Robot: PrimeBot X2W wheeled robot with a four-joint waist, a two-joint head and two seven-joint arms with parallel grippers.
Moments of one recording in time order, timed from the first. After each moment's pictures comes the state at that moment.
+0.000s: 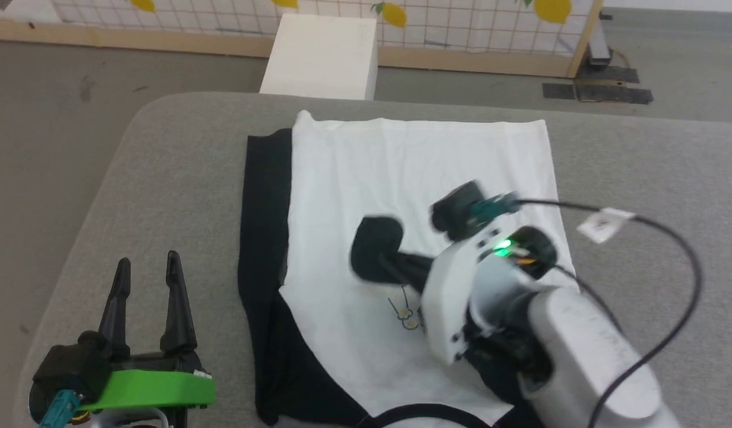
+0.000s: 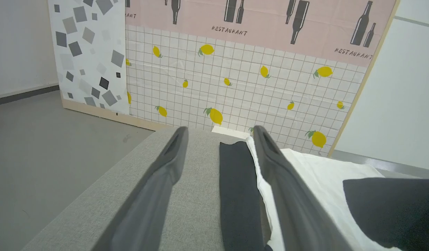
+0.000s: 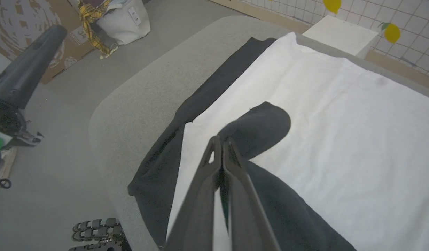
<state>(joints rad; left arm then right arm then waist) 0.06 0.06 0.09 -0.11 -0.26 -0.09 -0.26 -0.44 -0.10 0.49 0.08 0.49 0.13 0.64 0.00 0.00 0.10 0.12</state>
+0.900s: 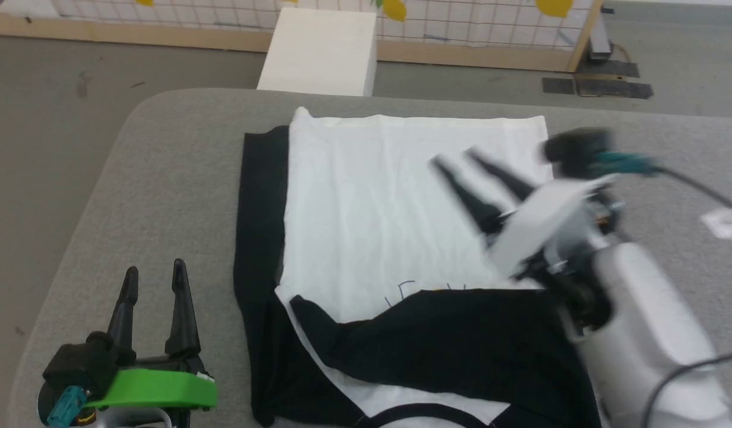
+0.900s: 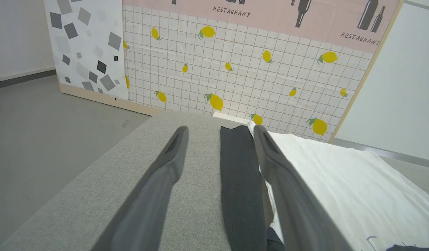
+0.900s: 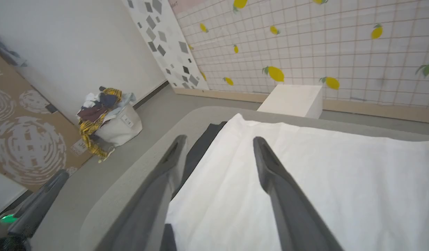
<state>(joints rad) 0.04 0.06 0.09 -0.04 -0.26 -0.10 -0.26 -0.51 -0.11 0.33 0.22 0.64 0.13 0.28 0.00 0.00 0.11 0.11</state>
